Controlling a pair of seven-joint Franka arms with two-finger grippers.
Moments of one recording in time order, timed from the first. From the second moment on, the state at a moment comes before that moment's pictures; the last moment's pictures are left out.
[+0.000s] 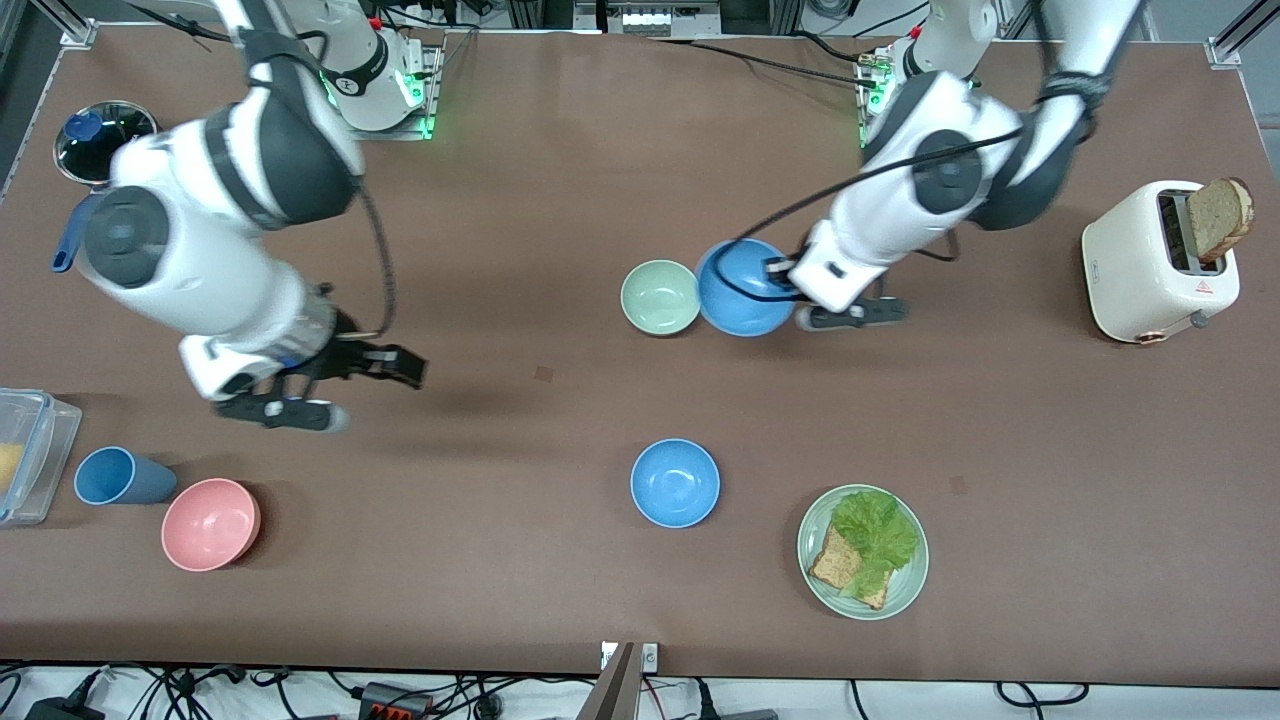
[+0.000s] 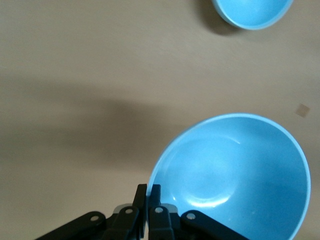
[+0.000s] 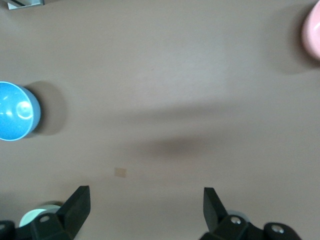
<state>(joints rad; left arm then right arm) 0.14 0.26 -0.71 -1.91 -0.11 2.07 -0.68 0.19 0.41 0.10 -1.37 0.06 1.81 0.39</state>
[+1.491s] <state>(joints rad) -0.07 0.55 -0.71 -1.89 0.25 2.26 -0.93 -0.04 0.18 -0.04 -1.44 0.02 1.60 -0.02</state>
